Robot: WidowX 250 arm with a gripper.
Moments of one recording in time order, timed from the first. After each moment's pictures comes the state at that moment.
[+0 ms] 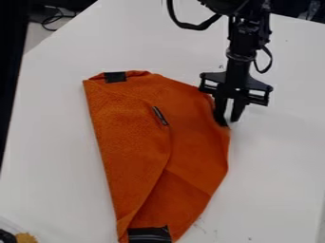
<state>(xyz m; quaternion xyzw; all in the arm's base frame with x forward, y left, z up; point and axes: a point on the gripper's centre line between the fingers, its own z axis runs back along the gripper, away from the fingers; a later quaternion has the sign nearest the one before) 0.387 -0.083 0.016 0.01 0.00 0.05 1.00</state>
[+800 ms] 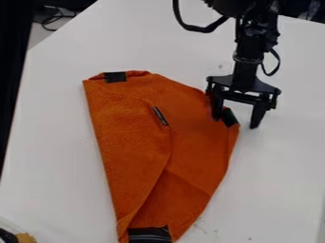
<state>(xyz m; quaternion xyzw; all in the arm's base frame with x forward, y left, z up) 0.385 -0.093 0.008 -0.01 -0.01 0.06 1.00</state>
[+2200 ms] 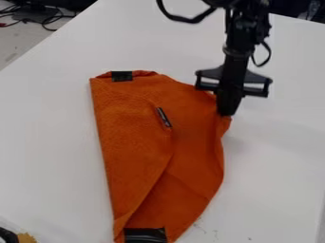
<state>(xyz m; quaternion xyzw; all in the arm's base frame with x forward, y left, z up) 0.378 -0.078 0.047 0.00 -0.06 0.14 0.99</state>
